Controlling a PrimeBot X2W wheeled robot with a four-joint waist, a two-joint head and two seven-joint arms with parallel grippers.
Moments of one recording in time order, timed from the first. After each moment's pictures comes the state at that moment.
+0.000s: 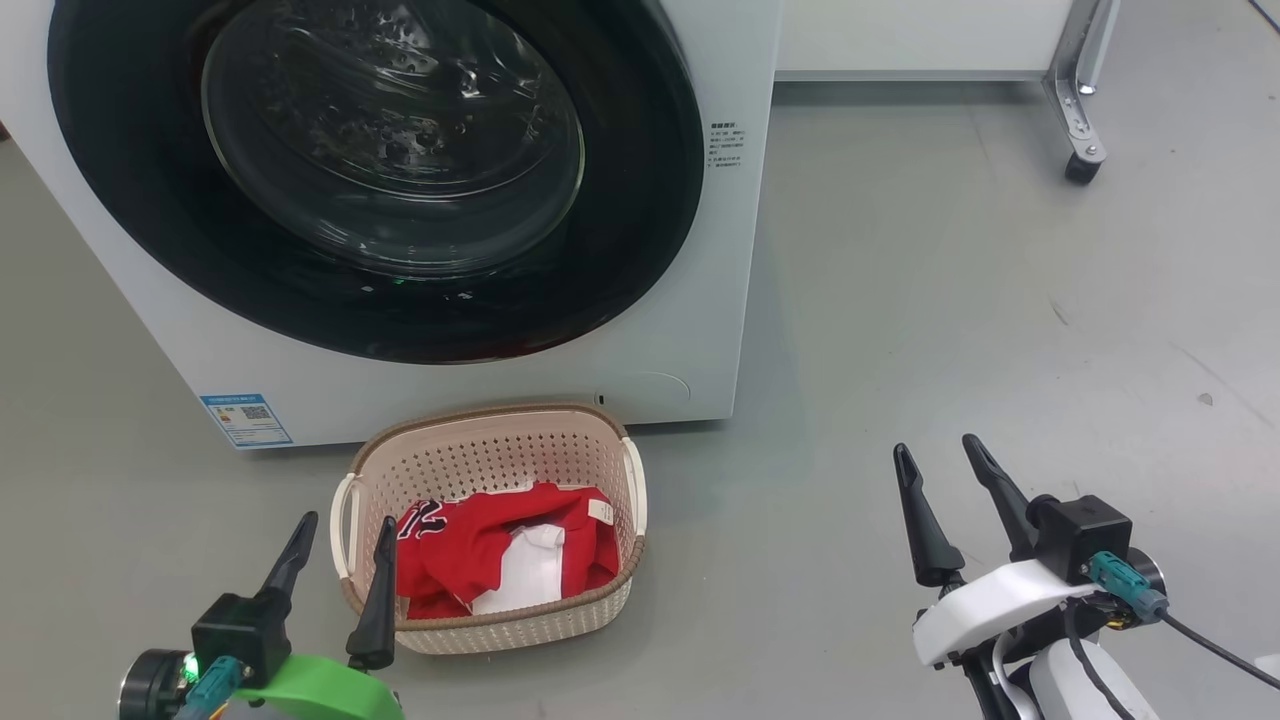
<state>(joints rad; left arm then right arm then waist) 0.01 0.08 -0.16 0.22 -0.29 -0.02 -0.21 -0.09 -0.05 0.20 0.34 0.30 0.06 -0.25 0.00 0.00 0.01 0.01</state>
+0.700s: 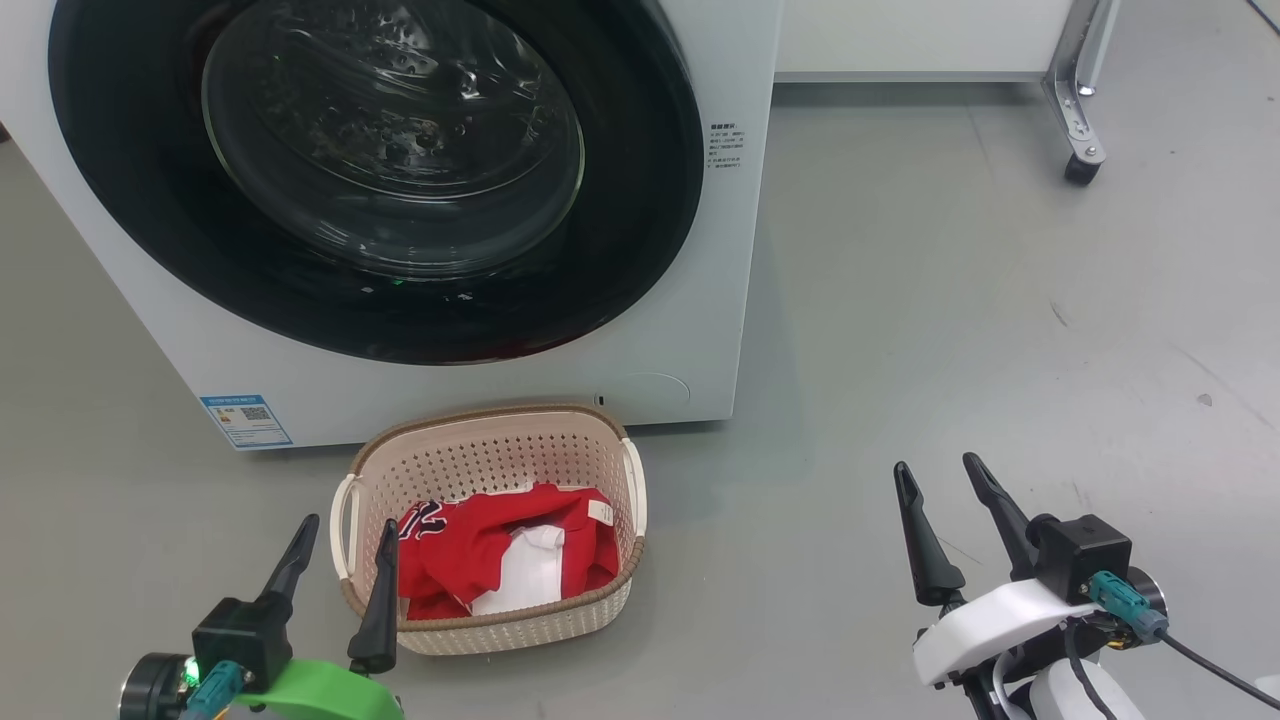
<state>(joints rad) 0.02 0.09 -0.16 0.19 -0.29 -0.01 -0.19 -0.05 -0.05 0.20 0.31 0.30 0.05 -0.25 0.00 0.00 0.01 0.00</state>
